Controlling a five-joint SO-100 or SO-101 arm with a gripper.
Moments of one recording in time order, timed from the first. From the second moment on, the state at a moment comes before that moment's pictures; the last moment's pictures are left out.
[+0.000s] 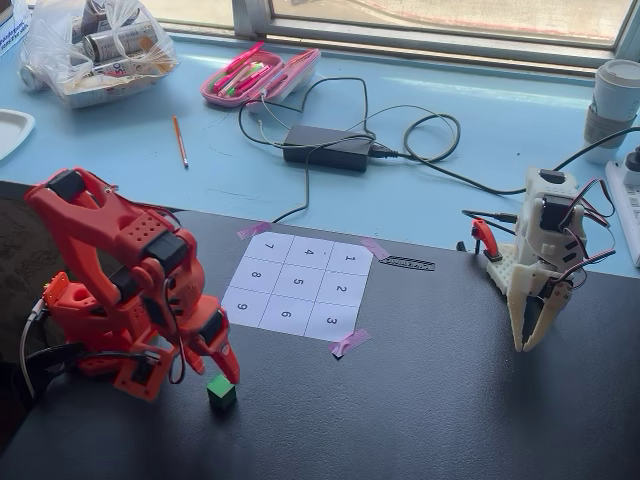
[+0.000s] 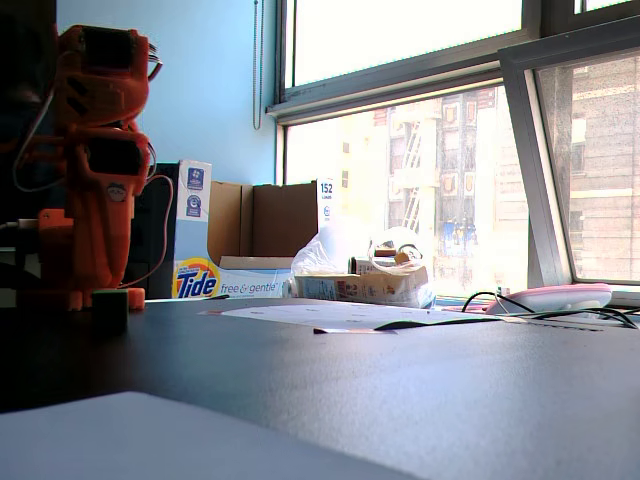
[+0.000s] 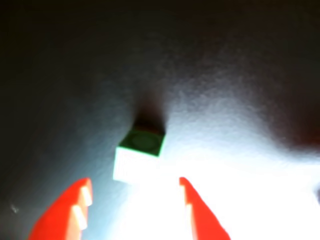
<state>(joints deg) 20.8 131.9 137.3 61.9 1.2</state>
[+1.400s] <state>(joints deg) 17.7 118.3 117.6 62.8 0.4</state>
